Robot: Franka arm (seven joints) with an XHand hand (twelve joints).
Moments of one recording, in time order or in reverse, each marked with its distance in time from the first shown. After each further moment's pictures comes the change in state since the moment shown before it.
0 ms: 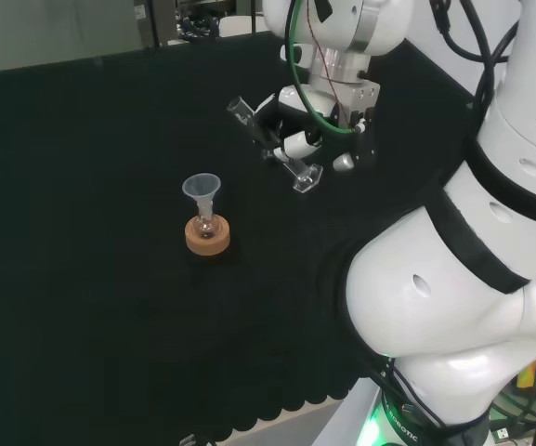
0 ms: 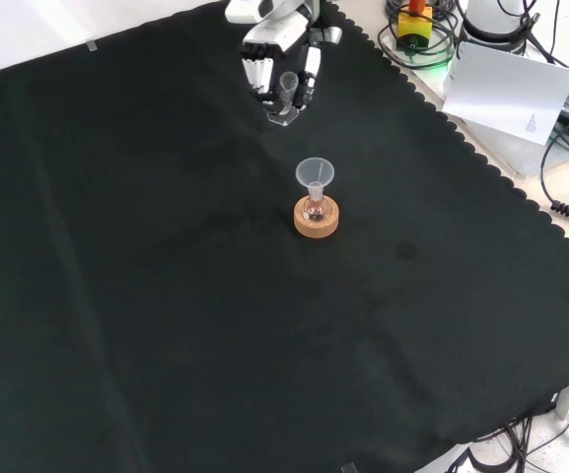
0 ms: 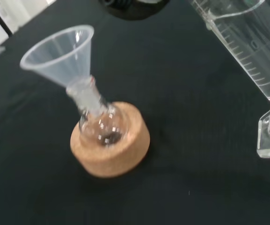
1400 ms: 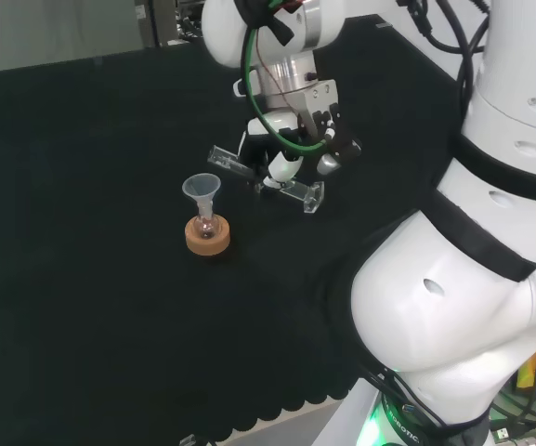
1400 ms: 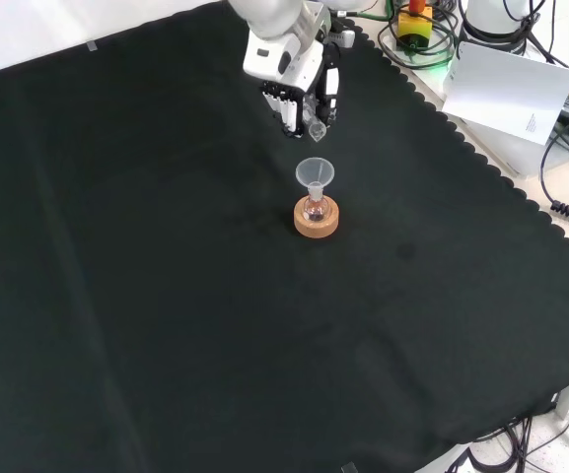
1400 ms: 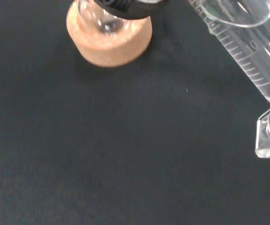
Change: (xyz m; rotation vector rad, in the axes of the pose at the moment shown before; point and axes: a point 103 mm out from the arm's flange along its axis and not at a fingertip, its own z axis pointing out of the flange) arm 0.025 0.003 0.020 0.407 -0.168 0.019
